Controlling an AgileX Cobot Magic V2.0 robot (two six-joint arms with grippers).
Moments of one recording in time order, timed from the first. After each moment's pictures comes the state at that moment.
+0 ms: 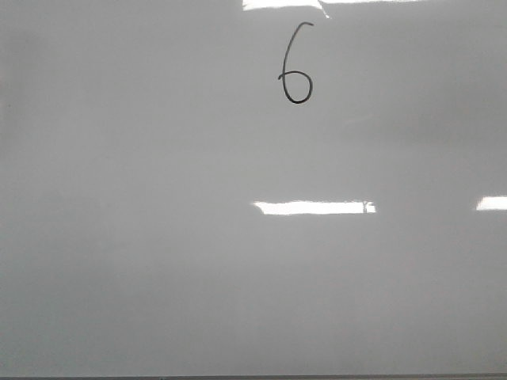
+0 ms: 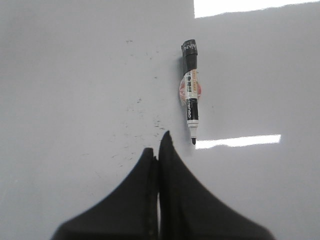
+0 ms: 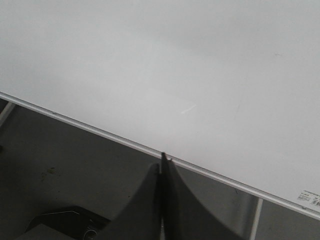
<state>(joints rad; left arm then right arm) 0.02 0.00 0.01 -0.08 0.05 0.18 0.27 0.64 -1.00 0.09 1.15 -0.04</state>
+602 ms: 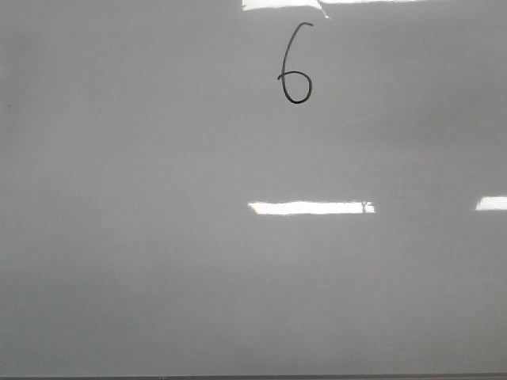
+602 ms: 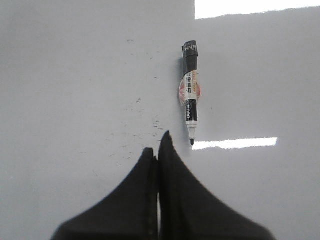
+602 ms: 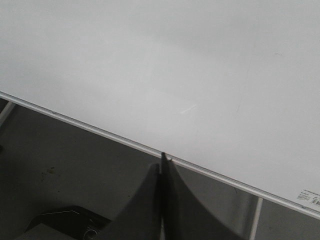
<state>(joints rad) 0.02 0.00 0.01 -0.01 0.05 0.09 0.27 0.64 -1.00 0.09 1.15 -0.04</state>
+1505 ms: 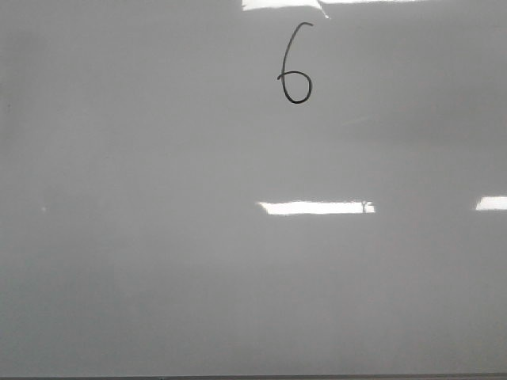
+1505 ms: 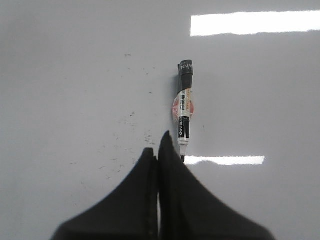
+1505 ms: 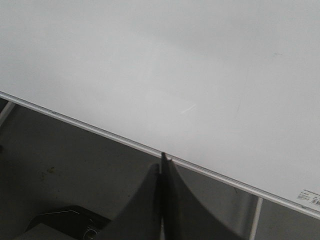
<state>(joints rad) 0.01 0.00 0.01 -0.05 0.01 0.05 0.27 0.64 -1.00 0.09 1.15 -0.04</state>
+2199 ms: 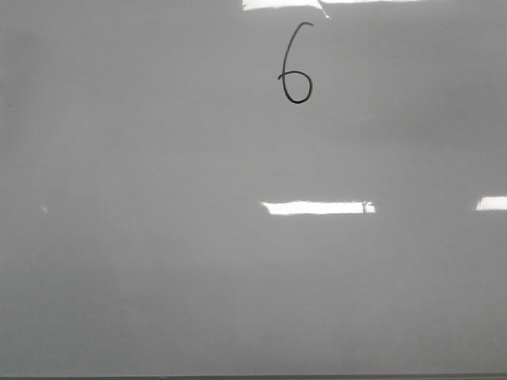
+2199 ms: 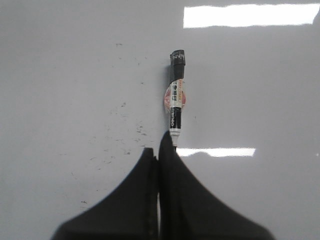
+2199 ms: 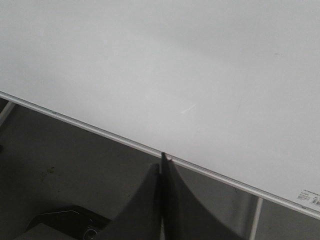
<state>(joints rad) -0.02 0.00 0.01 -0.03 0.04 0.02 0.27 0.64 -1.00 0.09 1.15 -0.04</state>
